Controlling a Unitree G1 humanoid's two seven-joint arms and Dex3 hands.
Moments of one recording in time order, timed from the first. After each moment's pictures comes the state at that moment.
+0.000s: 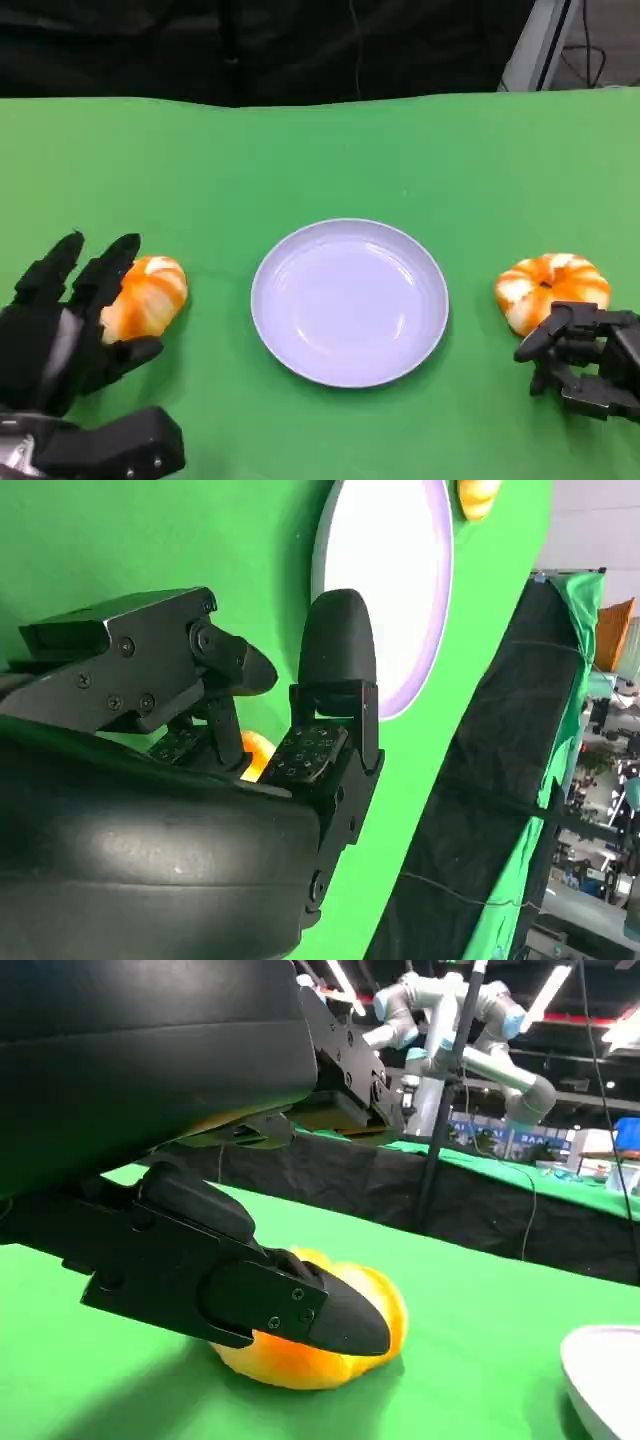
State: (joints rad) left arm -0.36 0.39 -0.32 0.96 0.80 -0.51 0.92; right arm -0.38 -0.18 -0.16 1.21 0.04 -0.94 0.50
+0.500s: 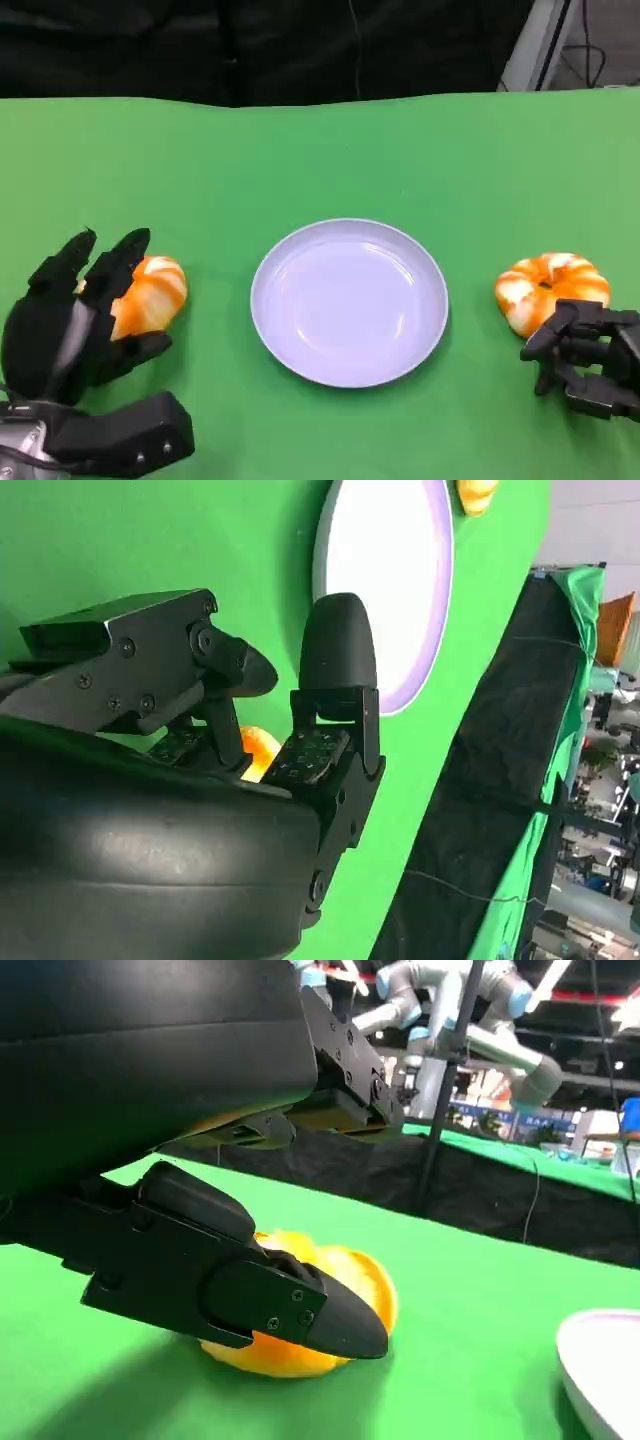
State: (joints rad) left arm -0.43 0.37 -0.37 1.07 0.77 -0.52 0.90; right arm -0.38 -0.18 -0.17 1.21 0.04 -0.93 0.51
